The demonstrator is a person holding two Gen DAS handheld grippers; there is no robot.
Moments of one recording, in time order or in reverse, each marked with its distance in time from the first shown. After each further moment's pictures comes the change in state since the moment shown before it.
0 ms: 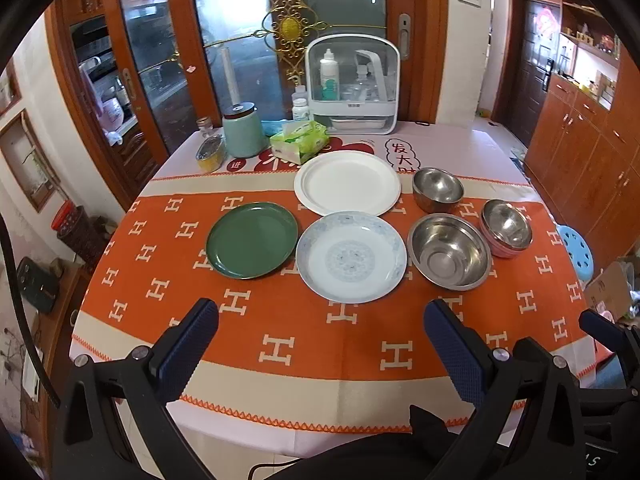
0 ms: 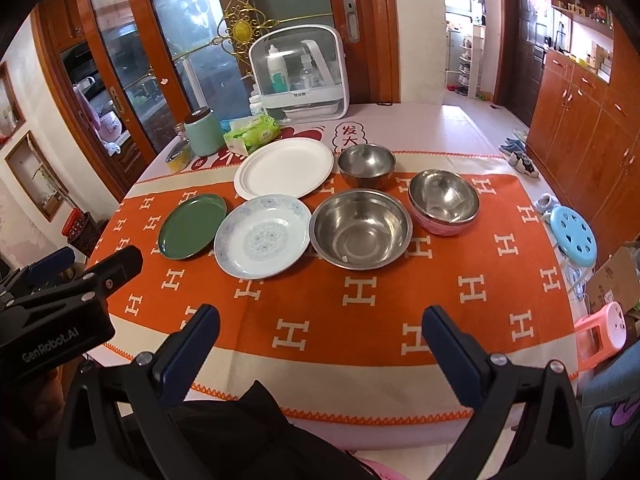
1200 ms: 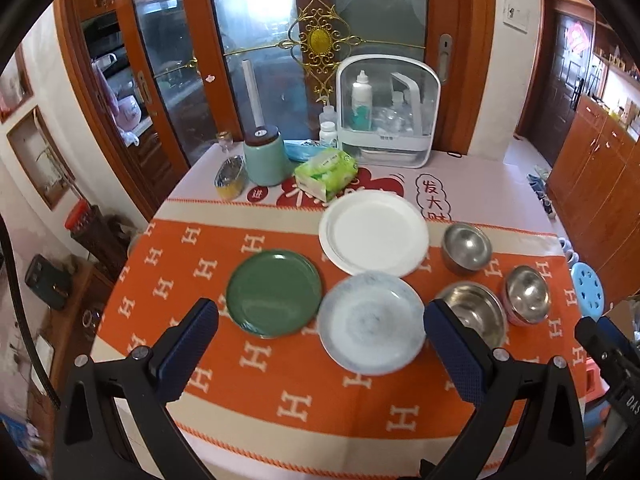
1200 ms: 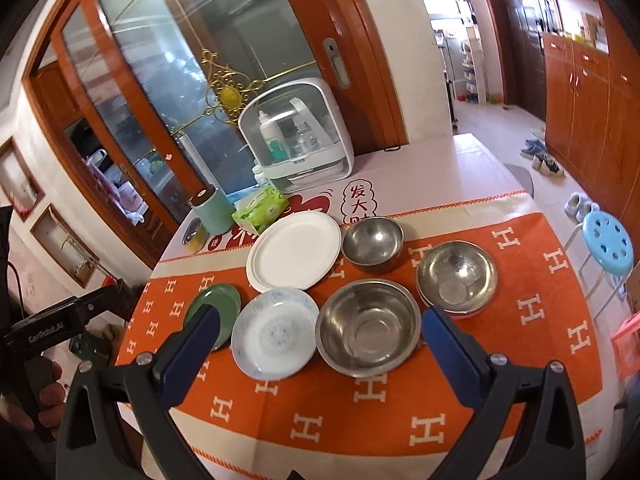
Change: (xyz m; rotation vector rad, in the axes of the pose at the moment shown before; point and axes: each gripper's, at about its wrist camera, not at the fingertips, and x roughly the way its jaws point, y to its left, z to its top) left arm 0.025 0.024 0.126 -0.064 0.032 0.050; right arm 0.027 -0.063 0.109 0.175 -0.117 0.160
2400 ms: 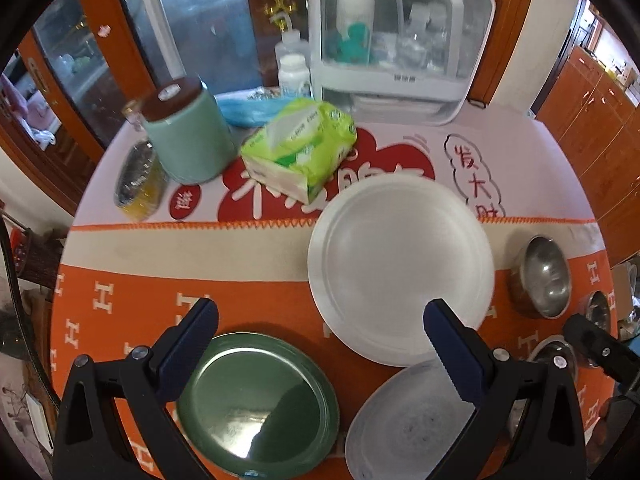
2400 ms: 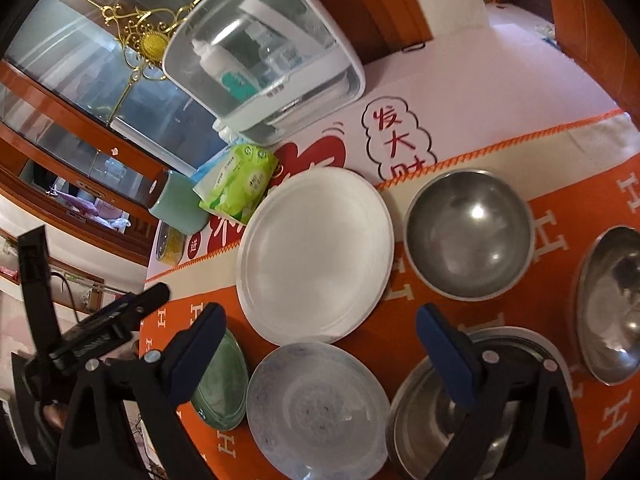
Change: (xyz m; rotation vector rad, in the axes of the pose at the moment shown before) left arm 0.296 0.012 0.101 0.123 0.240 -0.154; right arm 0.249 0.013 0.050 0.225 0.281 0.061
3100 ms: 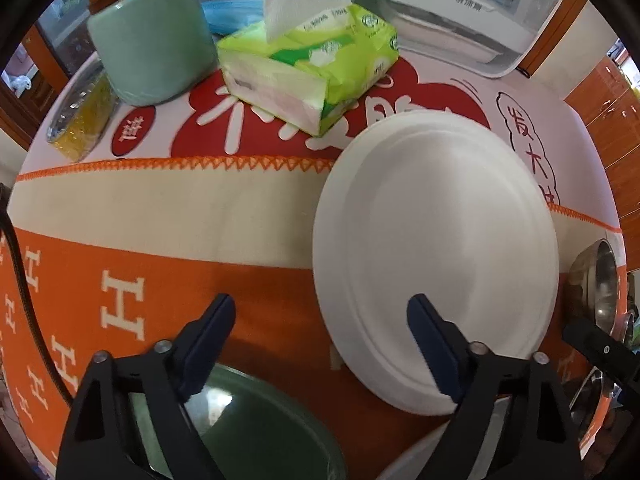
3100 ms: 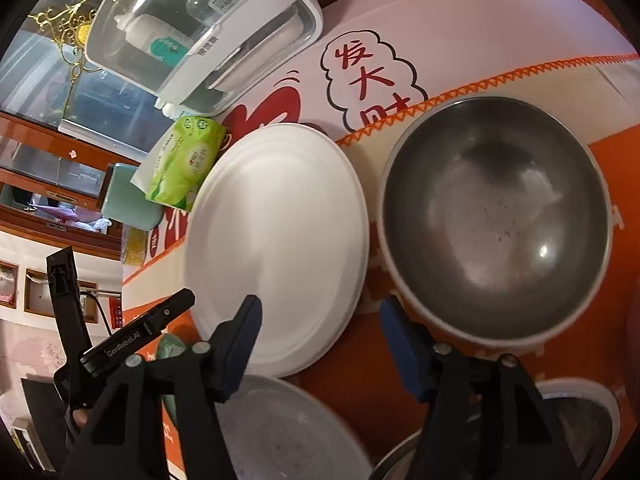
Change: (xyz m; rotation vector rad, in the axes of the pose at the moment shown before) left arm 0.123 0.016 -0.009 -0.100 0.162 -0.066; right arm 0.081 -0.043 0.008 0.097 0.123 -0.015
